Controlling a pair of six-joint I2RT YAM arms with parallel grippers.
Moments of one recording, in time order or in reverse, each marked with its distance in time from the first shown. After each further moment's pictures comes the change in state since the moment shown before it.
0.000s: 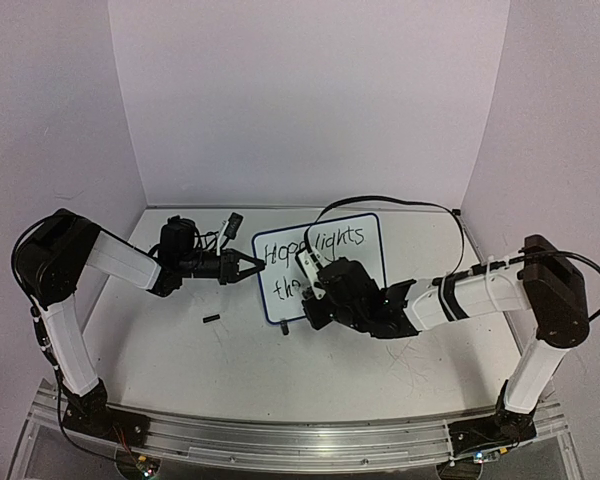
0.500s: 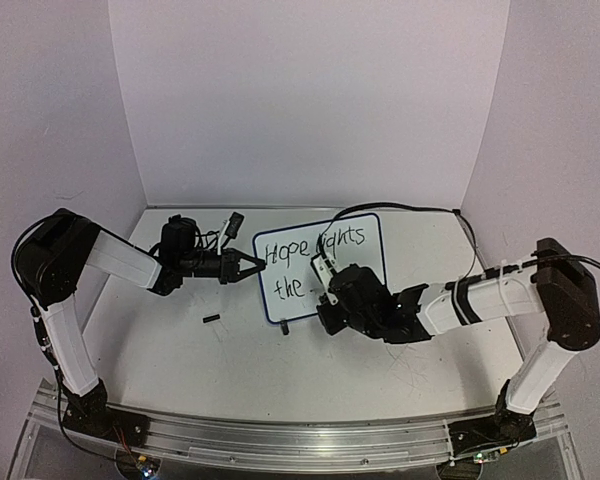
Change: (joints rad) left arm -0.002 0.000 0.011 -0.017 0.002 0.005; right arm -0.002 -0.067 -0.087 -0.042 0.059 0.023
